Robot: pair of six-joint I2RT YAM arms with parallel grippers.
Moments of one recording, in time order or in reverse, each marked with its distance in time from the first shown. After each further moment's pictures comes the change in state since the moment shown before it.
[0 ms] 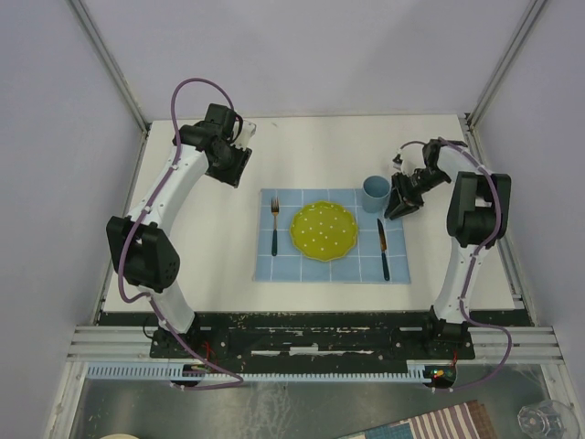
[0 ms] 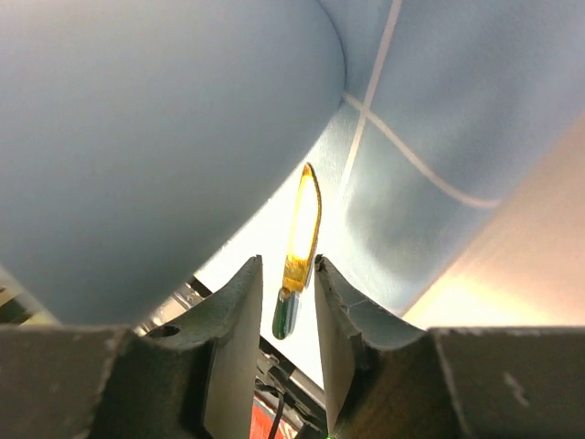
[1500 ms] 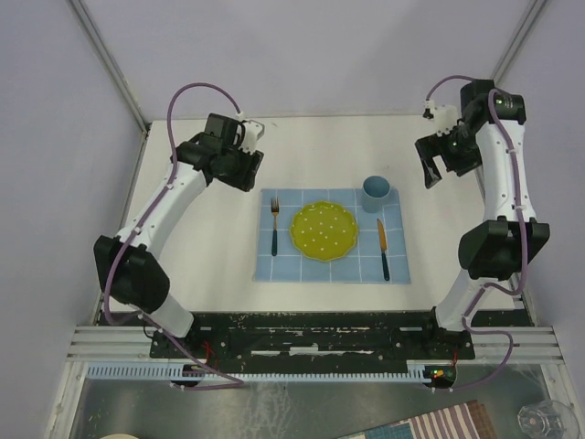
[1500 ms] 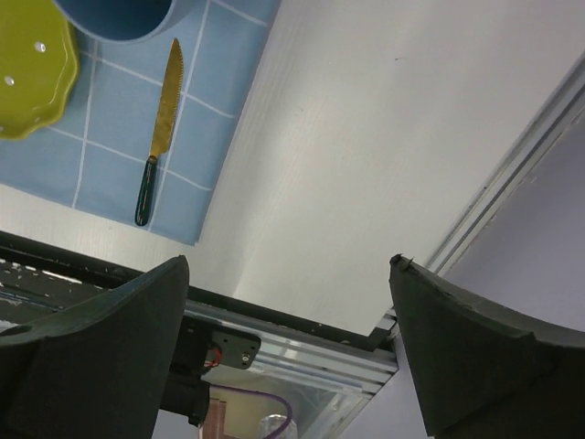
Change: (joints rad) left arm -0.041 -0.129 -0.156 0.192 0.100 -0.014; right arm -0.022 -0.350 0.432 -0.372 0.517 -0.207
